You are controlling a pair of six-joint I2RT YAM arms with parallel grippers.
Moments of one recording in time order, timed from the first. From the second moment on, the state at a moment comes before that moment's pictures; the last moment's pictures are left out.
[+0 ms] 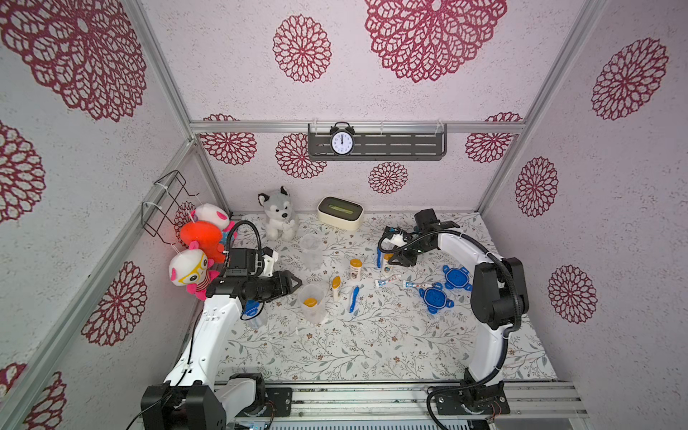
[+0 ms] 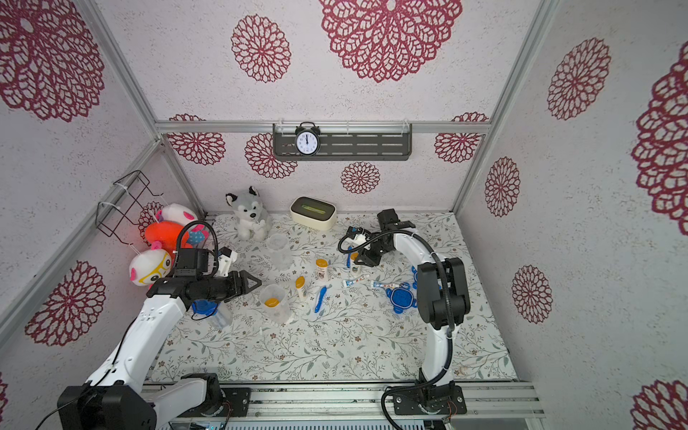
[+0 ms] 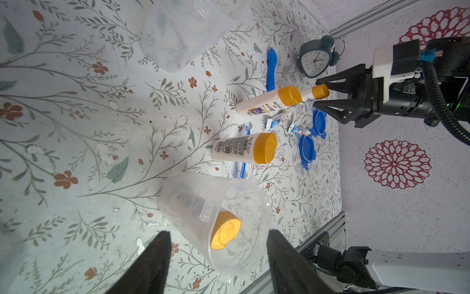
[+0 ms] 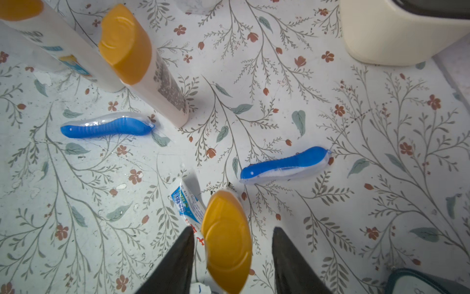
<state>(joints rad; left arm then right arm) 0.01 1.15 0.92 -0.76 0.59 -0.29 0.26 1.98 1.59 -0.77 -0.55 -0.91</state>
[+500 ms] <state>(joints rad) 0.01 1.15 0.92 -0.76 0.59 -0.29 0.26 1.88 1.52 -0.70 -0.63 -0.73</state>
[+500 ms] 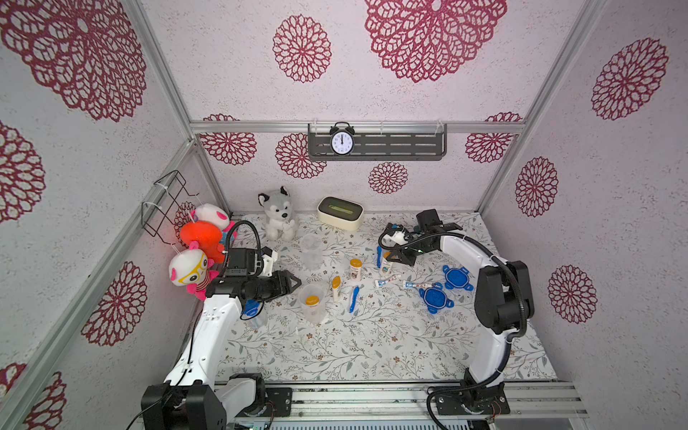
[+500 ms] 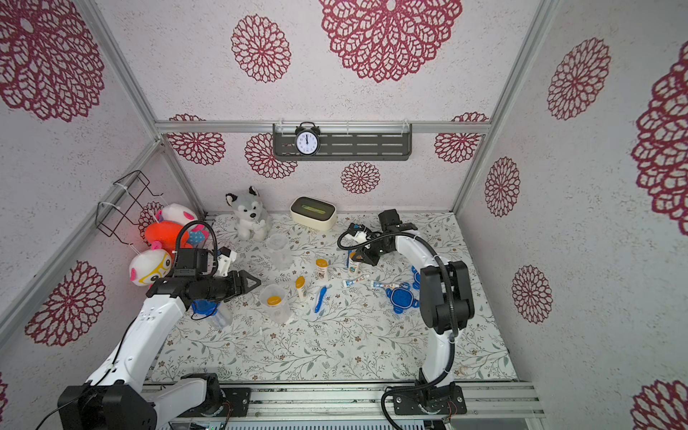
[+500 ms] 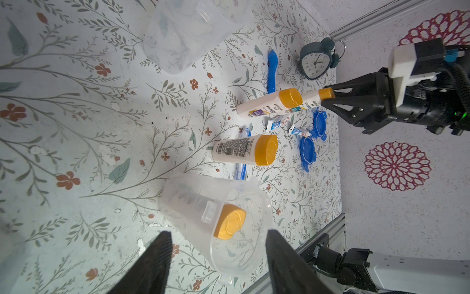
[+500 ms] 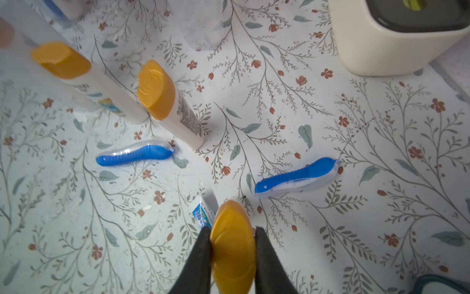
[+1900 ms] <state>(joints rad) 0.01 1.15 0.92 -0.75 0.59 -0.30 0.84 1.76 1.58 -0.45 -0.56 -0.20</state>
